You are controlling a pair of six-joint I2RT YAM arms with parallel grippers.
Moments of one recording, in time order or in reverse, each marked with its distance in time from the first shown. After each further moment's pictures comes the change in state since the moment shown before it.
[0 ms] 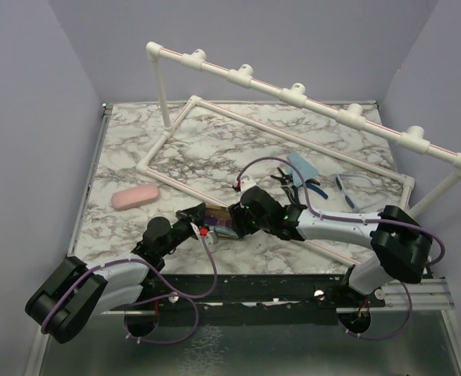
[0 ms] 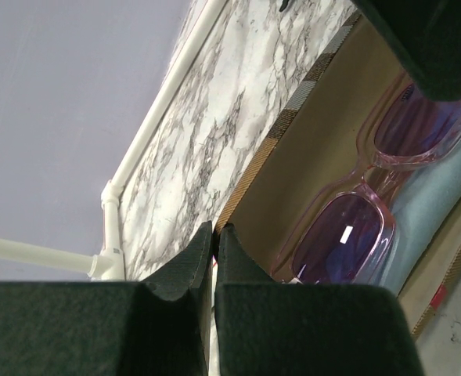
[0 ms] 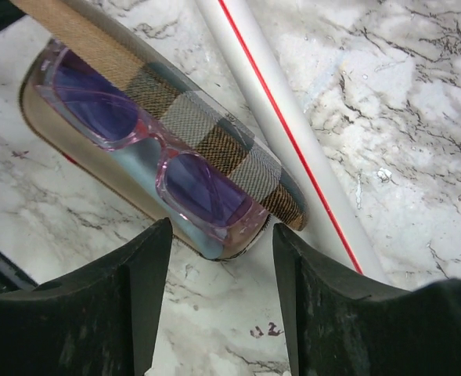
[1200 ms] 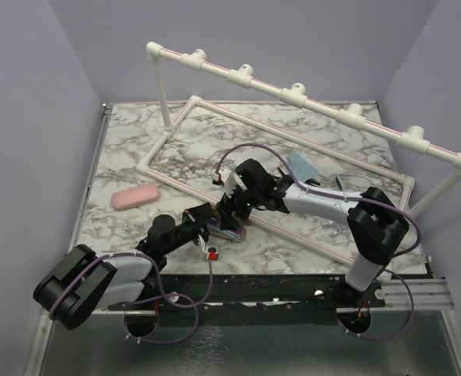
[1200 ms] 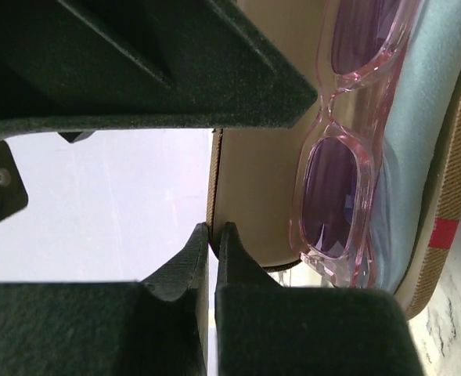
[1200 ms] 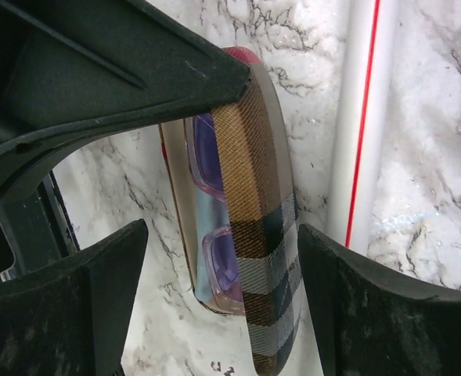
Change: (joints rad) left arm 0.000 0.106 0.012 -0.013 0.104 0.644; right arm -0.157 0.175 0.262 -0.126 -0.587 -0.461
